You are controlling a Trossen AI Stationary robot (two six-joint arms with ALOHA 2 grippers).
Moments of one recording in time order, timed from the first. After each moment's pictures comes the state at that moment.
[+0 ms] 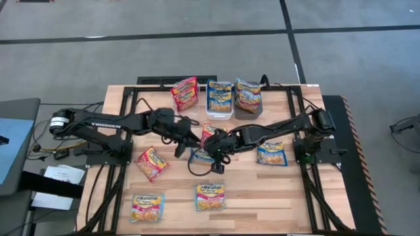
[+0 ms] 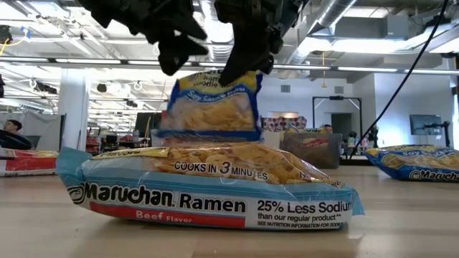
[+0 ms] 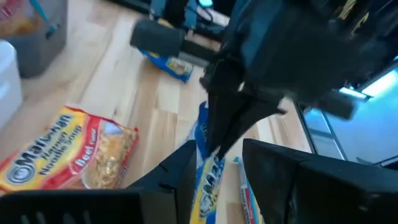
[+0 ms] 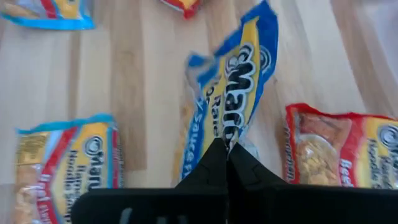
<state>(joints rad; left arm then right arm) 0.10 1.24 0.79 0.08 0.26 -0.32 0.13 1.82 1.42 -0.49 0.09 0.24</state>
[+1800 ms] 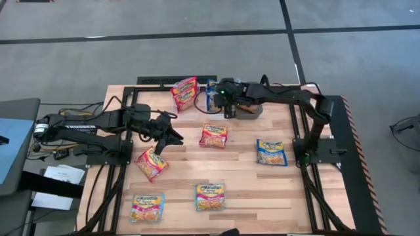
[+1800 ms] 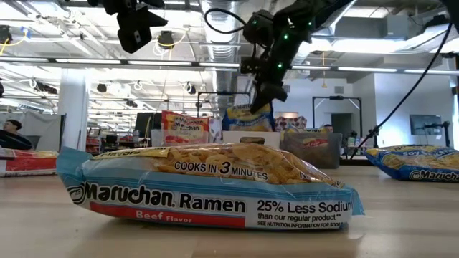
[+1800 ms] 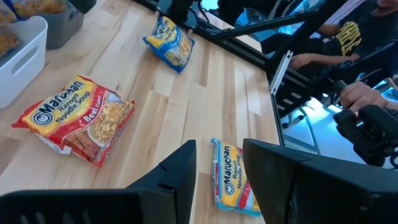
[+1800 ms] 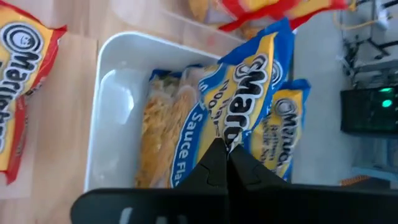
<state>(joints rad) 0.09 0.93 0.79 -0.23 0.22 -0.45 -0.39 1.81 1.42 -0.51 0.29 -0.66</state>
